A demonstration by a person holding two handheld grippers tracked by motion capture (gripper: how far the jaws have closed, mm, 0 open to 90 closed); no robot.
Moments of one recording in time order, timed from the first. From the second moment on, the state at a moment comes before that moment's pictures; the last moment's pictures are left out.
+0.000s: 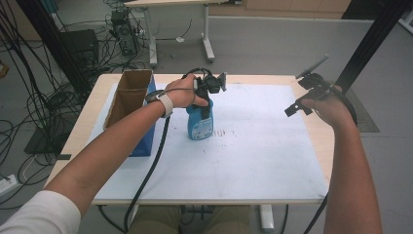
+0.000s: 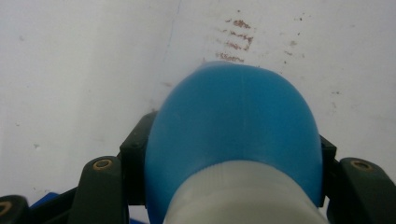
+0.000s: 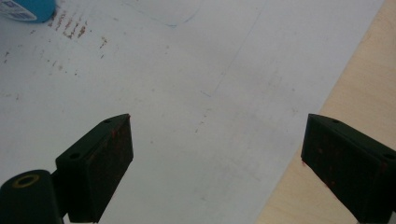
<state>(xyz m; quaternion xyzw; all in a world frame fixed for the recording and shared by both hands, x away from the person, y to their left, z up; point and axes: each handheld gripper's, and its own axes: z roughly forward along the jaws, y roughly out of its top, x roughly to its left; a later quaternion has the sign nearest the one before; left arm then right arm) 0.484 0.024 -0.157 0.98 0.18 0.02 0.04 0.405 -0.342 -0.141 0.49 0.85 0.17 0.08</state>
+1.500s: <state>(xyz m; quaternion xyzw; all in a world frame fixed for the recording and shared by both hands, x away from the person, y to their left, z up) 0.484 0.025 -0.157 0.98 0.19 0.02 0.04 0.403 -0.342 -0.141 0.49 0.85 0.17 0.07</state>
